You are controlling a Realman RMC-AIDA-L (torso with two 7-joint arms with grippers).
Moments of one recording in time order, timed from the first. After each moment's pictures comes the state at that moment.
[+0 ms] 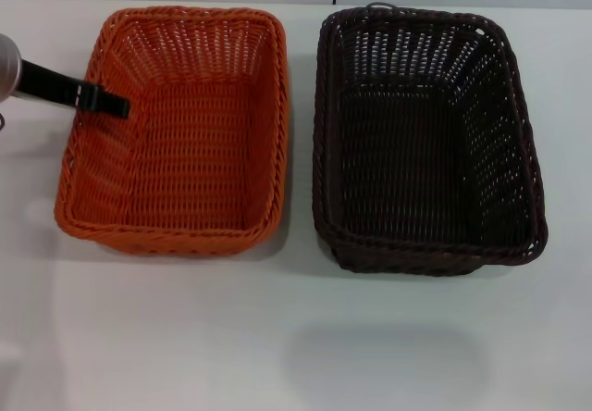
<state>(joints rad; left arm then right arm) -0.57 -2.06 1.07 1.22 -0.42 -1.24 0.45 0.04 2.08 -2.56 -0.54 -1.35 1.70 2.96</state>
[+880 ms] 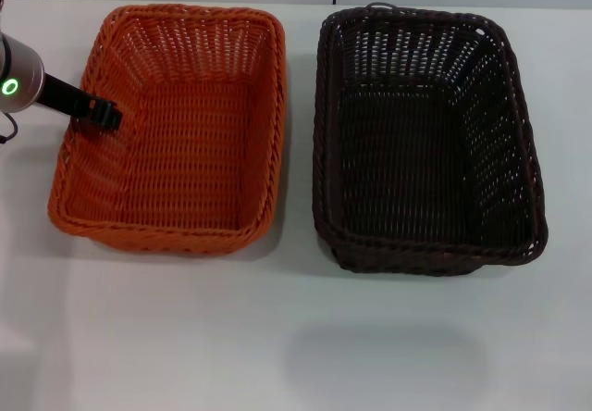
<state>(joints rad) -0.60 -2.06 1.15 1.16 -0.35 -1.20 0.46 0.04 2.08 -2.57 -0.53 -1.35 1.70 2.96</state>
